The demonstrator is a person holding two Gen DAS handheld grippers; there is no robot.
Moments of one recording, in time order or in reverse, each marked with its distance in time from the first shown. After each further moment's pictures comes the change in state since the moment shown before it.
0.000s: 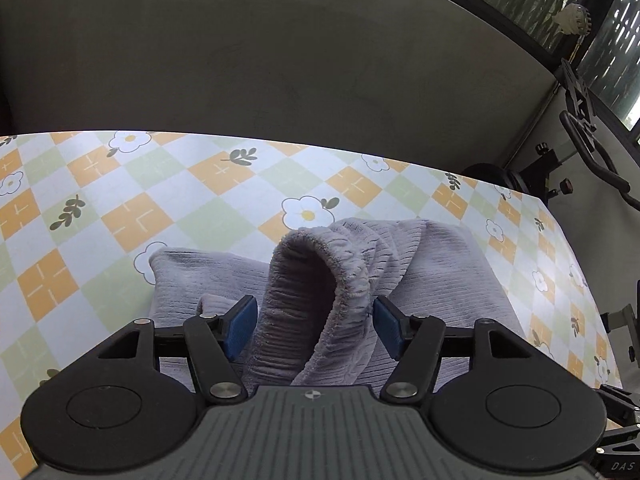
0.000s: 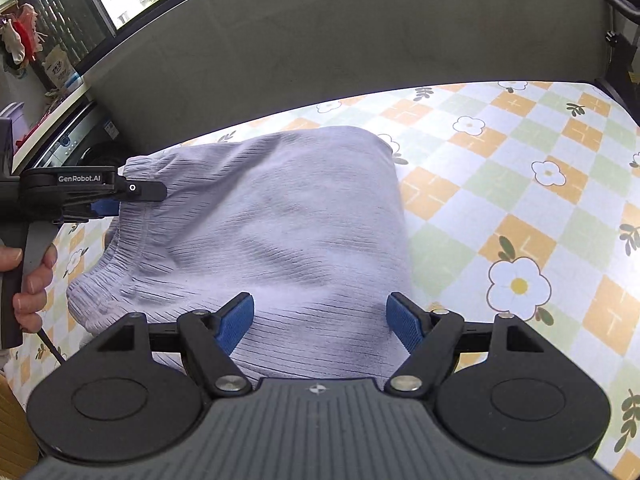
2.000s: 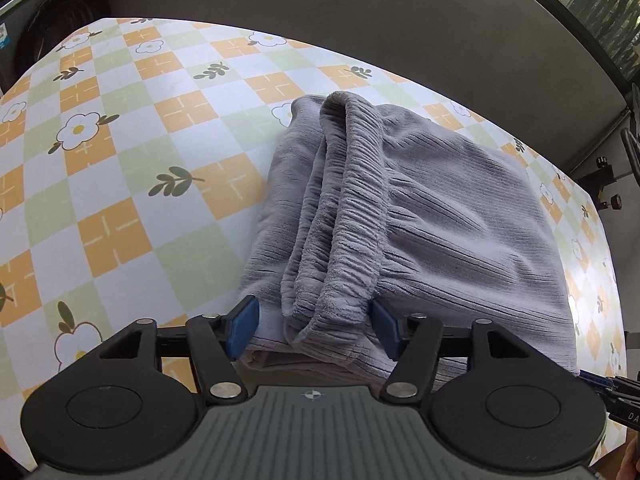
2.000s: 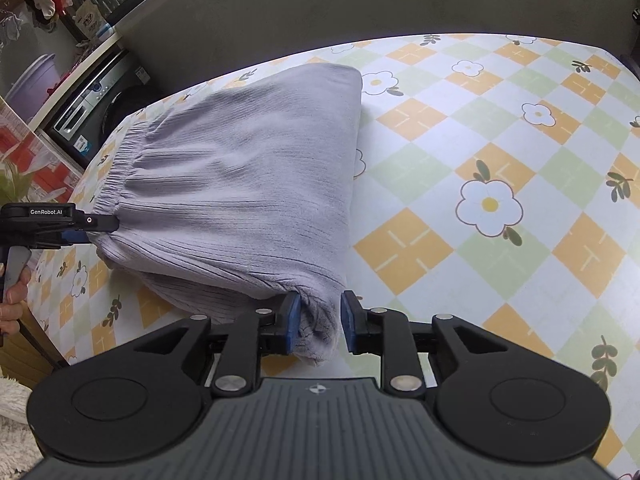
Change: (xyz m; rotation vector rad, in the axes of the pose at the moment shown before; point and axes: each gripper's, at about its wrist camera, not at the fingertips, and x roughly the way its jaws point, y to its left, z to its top) left arm -0.076 0.039 -0.100 -0.241 0.090 0.169; right arm -0.041 -0.039 -0.031 -0.066 0.137 0.085
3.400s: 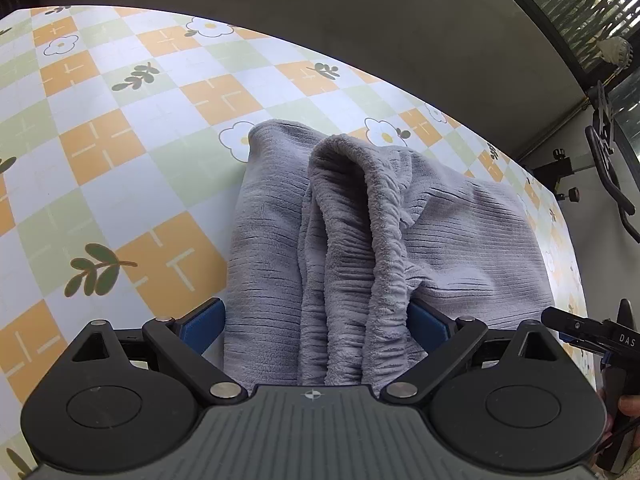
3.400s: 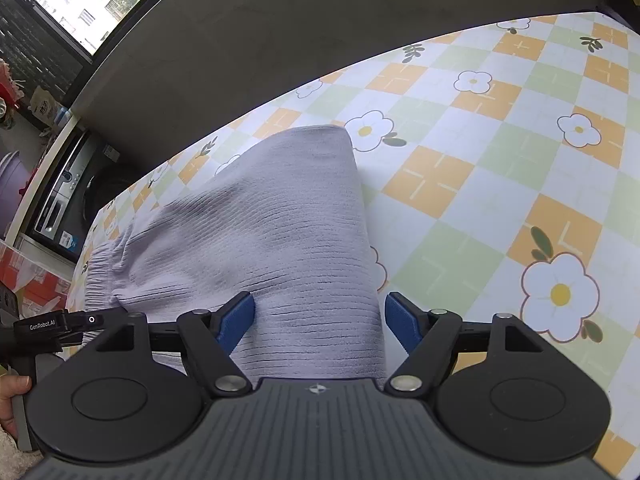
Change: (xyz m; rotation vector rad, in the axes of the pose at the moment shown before) left arm 0.085 0.028 0.066 0.045 0.068 -0.240; right arm 0.079 -0.007 0.075 0.244 -0.054 0.019
